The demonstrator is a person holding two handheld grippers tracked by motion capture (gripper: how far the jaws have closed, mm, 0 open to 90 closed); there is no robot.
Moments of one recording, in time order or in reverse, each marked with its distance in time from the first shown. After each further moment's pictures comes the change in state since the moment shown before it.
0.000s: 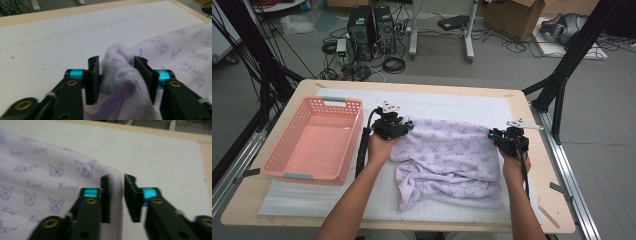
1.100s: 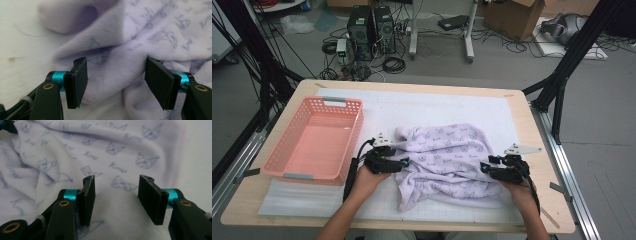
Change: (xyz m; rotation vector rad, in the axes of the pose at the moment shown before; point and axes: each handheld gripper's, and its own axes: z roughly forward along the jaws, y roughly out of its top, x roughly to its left) left arm -0.020 -0.079 -0.032 0.145 -0.169 0.057; right arm 0.019 -0.057 -0.024 0.121 0.302 -0.124
